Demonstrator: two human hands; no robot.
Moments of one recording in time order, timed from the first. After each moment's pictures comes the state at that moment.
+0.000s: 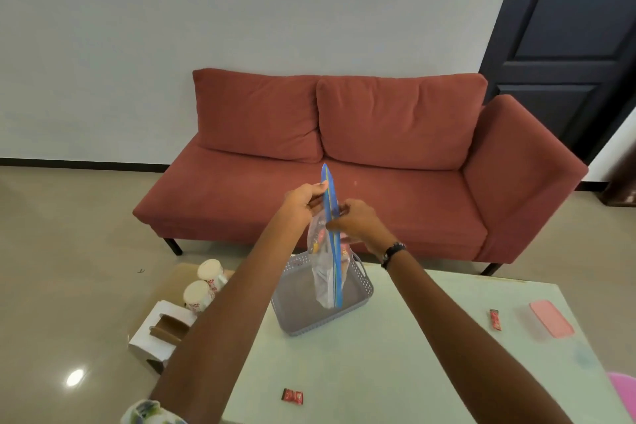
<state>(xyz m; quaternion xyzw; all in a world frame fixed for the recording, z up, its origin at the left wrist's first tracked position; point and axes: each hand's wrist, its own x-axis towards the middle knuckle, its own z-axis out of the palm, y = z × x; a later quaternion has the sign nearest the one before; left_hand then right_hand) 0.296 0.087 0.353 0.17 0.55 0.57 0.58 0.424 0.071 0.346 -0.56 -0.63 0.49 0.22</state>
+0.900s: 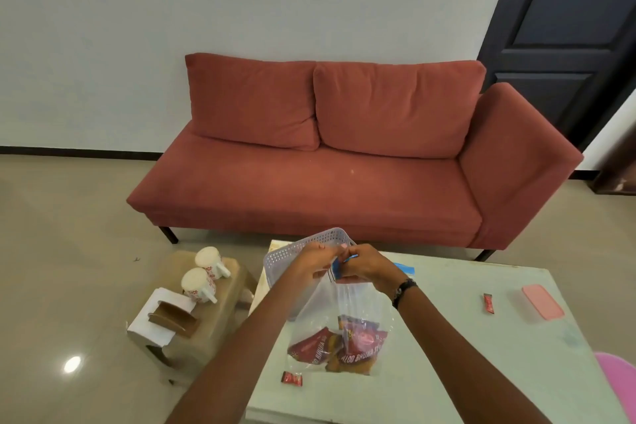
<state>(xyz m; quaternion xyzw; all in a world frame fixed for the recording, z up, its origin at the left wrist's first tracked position) 0.329 0.005 0.278 0.34 0.71 0.31 0.53 0.449 0.024 0.273 -0.52 -0.54 0.64 0.17</state>
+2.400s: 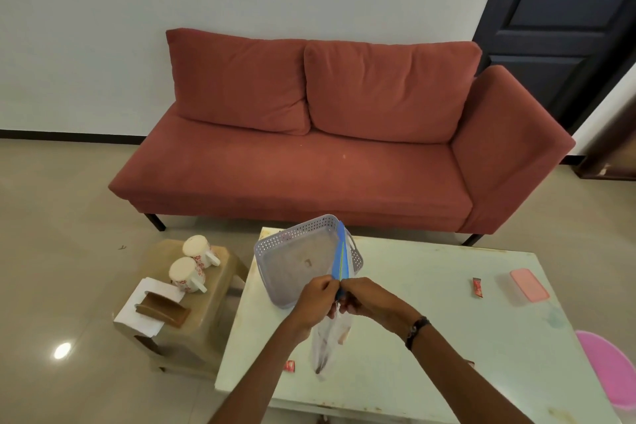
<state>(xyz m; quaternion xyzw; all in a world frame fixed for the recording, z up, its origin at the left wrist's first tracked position) 0.345 -0.055 0.216 0.44 0.65 0.32 0.53 0.469 -0.023 0.238 -0.51 -0.49 0.70 0.11</state>
